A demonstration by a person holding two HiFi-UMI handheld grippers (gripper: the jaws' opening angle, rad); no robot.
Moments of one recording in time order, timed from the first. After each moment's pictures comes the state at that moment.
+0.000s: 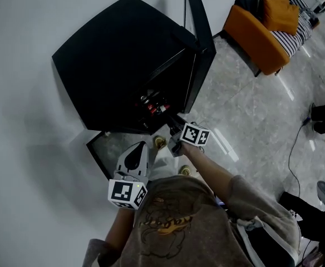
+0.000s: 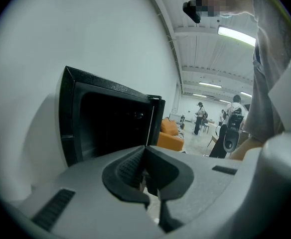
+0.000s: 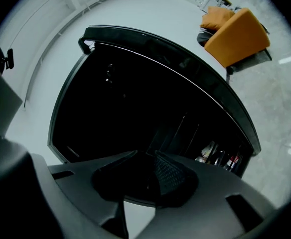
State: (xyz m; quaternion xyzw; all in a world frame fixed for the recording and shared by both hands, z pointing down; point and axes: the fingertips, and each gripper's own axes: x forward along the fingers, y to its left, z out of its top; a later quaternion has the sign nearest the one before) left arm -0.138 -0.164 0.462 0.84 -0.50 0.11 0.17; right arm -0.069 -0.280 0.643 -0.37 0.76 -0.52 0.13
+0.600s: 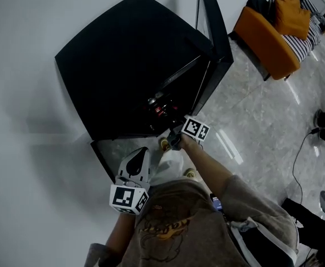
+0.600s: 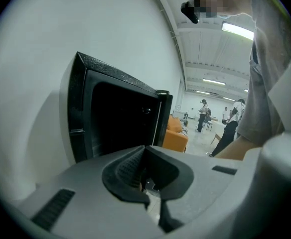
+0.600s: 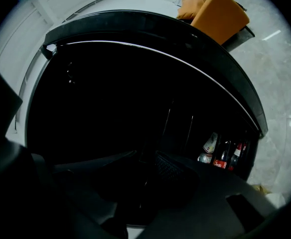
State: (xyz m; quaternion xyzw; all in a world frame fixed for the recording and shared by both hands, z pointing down) left arm -0.161 -0.177 0.483 0.83 -0.51 0.13 0.18; right arm -0.094 -0.336 0.702 -0.37 0.70 -0.58 0.18
